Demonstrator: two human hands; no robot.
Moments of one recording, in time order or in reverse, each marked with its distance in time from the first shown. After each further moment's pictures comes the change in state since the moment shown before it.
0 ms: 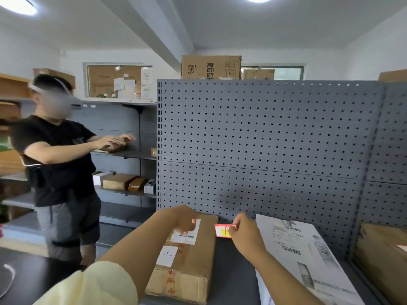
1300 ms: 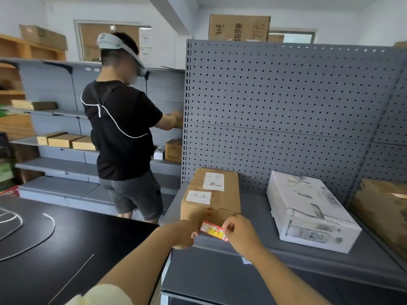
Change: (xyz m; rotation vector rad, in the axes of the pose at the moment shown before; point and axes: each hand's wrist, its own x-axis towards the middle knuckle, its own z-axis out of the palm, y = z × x) left_hand -0.119 -0.058 0.147 -0.152 -0.132 0.099; right_hand -0.153 -0.045 0.070 -0.029 -0.232 -0.043
